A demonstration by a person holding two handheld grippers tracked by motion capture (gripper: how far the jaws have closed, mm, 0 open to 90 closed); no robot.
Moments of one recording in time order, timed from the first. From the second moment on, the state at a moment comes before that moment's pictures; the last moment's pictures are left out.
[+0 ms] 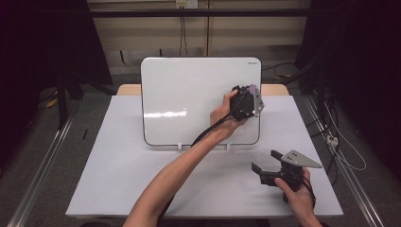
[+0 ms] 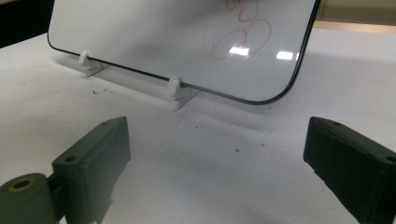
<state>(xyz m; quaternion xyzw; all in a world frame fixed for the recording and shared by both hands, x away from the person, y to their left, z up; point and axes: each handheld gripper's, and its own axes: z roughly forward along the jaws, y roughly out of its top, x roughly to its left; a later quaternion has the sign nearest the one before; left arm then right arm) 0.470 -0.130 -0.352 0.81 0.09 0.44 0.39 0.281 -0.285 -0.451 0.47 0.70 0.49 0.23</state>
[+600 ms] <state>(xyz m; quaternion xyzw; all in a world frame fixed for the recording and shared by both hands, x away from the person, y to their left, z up) 0.413 -0.102 -0.418 0.84 0.01 0.39 0.37 0.281 -0.285 -0.449 0.47 0.69 0.49 0.23</state>
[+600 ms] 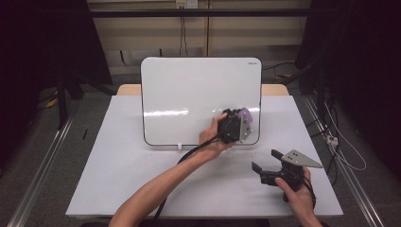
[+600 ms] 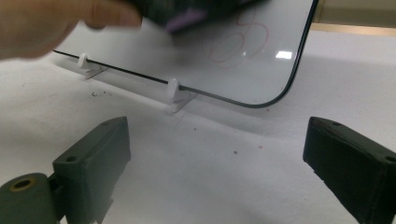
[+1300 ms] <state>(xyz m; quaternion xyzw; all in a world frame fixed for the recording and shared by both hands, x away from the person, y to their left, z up) 0.398 -0.121 -0.430 0.85 0.00 0.37 0.37 0.279 -0.288 -0.449 0.47 0.69 0.49 0.24</state>
